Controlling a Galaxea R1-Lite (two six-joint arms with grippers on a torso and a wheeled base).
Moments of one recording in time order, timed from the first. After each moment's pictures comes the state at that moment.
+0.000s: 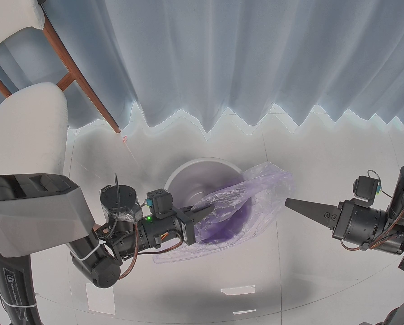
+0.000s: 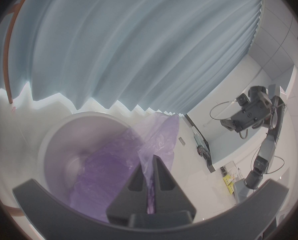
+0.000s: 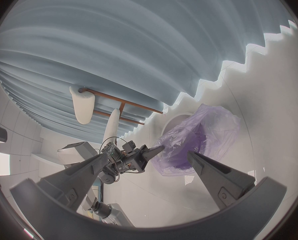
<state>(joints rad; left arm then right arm) -0.55 2.20 -0.63 -1.50 -0.43 -0.22 0.53 1.46 -0.34 -0.97 0.37 0.64</state>
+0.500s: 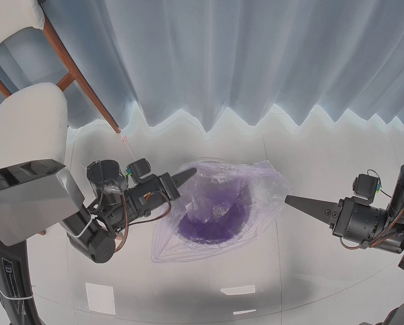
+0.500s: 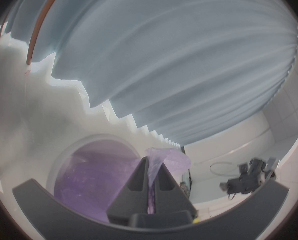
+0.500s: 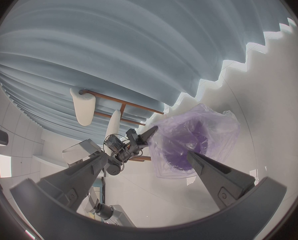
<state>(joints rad) -0.43 2.21 -0.79 -1.50 -0.44 -0.69 0.53 1.47 -0.34 -0.98 0.37 0.66</state>
